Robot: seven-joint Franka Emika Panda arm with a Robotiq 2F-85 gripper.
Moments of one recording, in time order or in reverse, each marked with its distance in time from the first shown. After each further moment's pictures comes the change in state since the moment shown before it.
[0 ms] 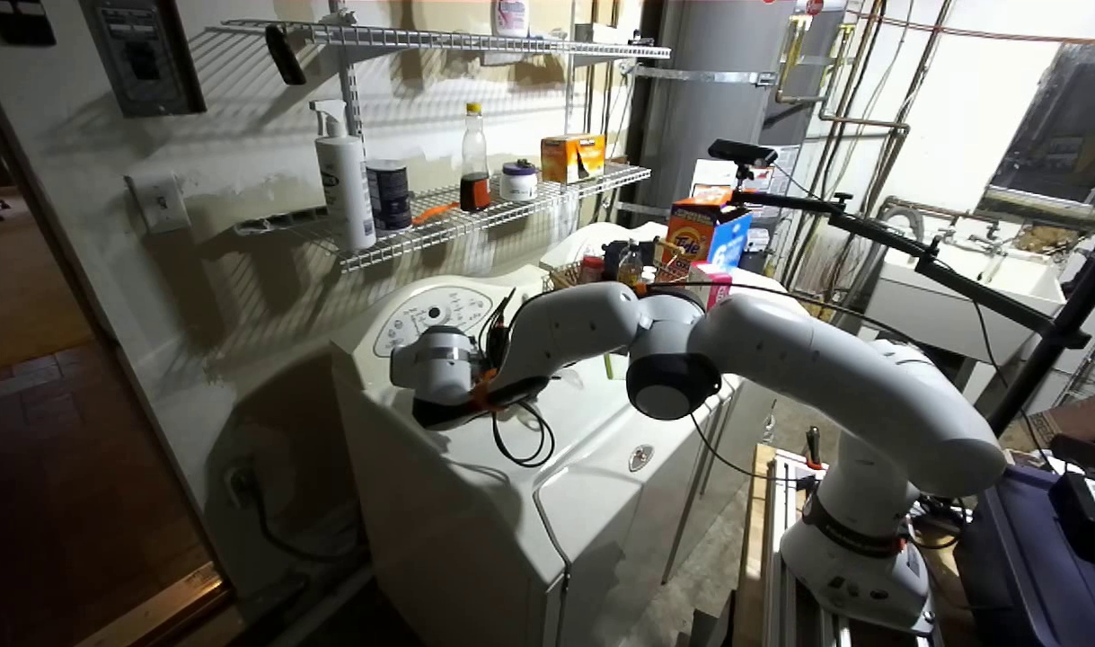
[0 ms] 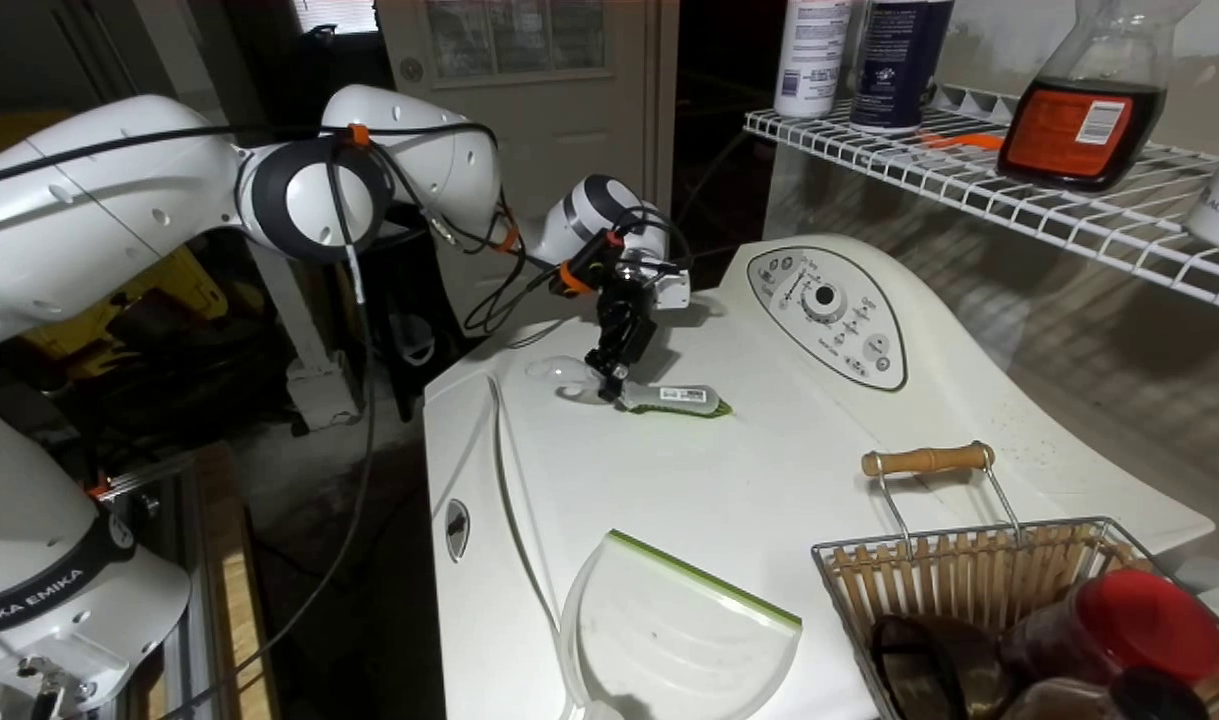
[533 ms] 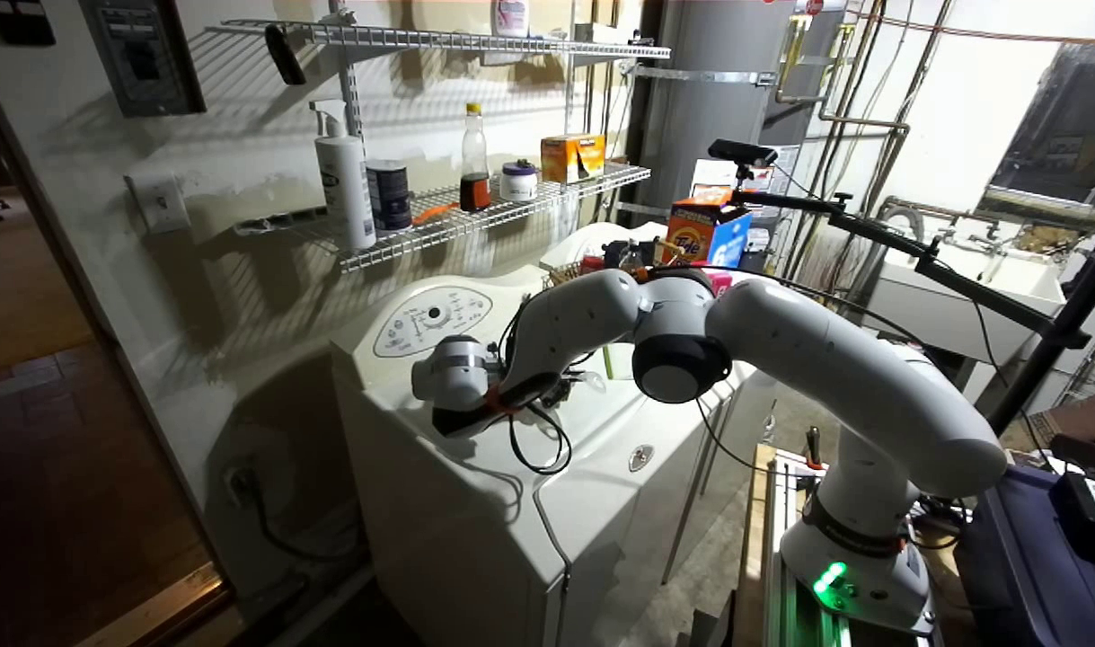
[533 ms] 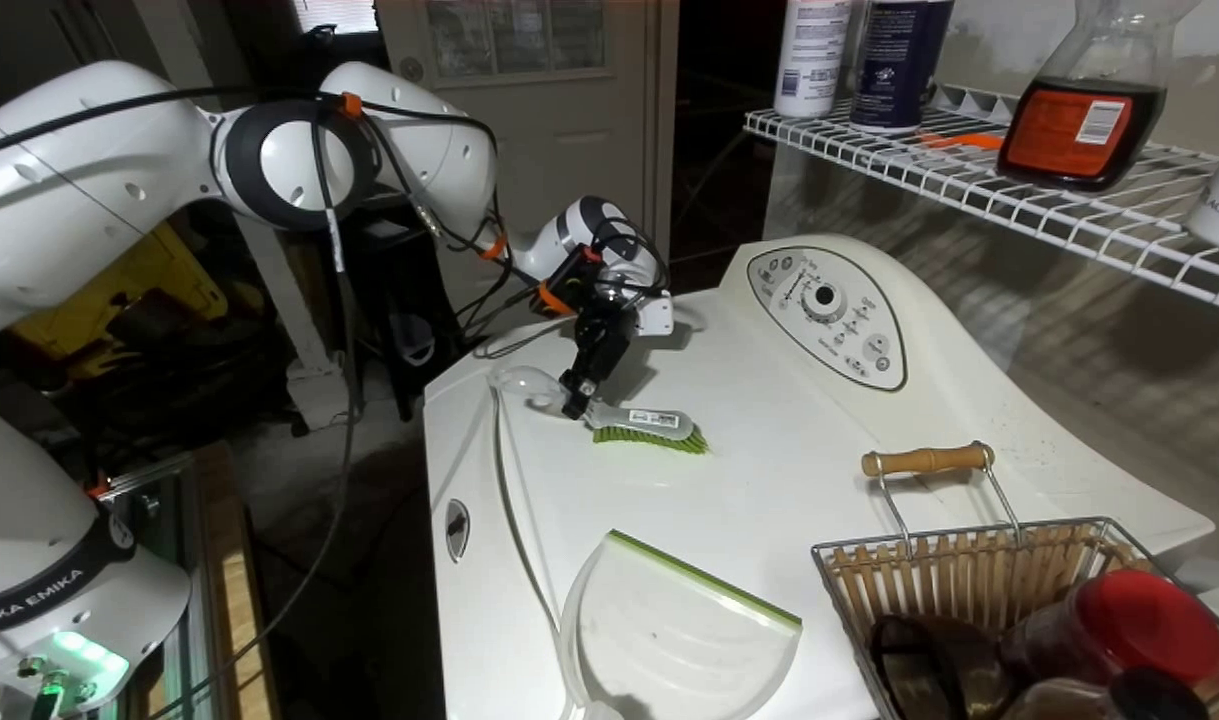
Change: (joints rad) arm 0.013 -0.099 -0.001 -0.246 0.000 -0.025 0.107
